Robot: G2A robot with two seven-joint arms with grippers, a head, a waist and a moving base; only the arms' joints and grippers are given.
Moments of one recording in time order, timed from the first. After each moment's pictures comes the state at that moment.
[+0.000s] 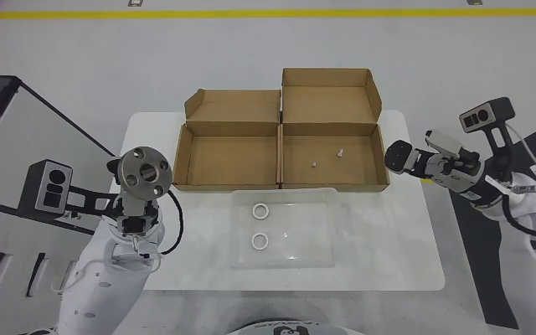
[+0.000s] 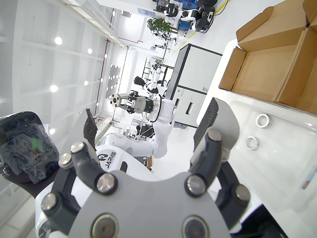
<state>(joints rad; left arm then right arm) 1.57 -1.06 -1.40 -2.09 0.77 -1.01 0.73 -1.61 -0.97 1.89 -2.09 0.67 0.13 1.02</state>
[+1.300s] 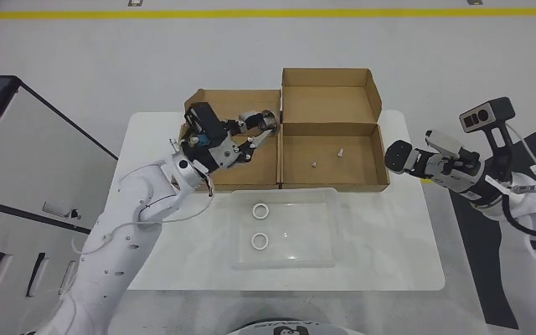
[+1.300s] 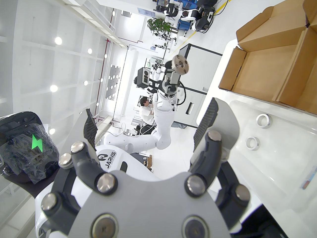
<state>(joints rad) 1.25 -1.08 -1.23 -1.91 1.15 -0.54 -0.11 -1.61 -0.97 1.89 -2.09 0.67 0.13 1.02</state>
